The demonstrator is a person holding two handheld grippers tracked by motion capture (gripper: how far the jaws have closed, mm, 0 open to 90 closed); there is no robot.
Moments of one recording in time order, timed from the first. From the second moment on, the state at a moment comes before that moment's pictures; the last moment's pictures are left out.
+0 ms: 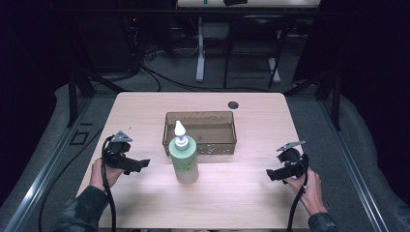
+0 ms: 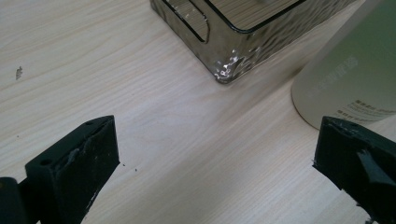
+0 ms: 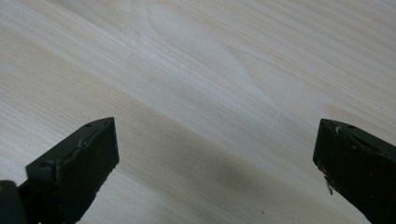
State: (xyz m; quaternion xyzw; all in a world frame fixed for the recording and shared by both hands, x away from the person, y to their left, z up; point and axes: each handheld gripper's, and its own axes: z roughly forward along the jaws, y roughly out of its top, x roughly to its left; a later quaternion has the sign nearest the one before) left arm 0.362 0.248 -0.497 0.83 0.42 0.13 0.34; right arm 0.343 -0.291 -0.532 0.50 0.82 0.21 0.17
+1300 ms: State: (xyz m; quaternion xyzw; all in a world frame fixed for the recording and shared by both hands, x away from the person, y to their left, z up) left arm 0.334 0.193 -0.466 0.88 0.32 0.10 0.34; right arm 0.344 -0.289 -0.537 0.50 0.83 0.18 0.16
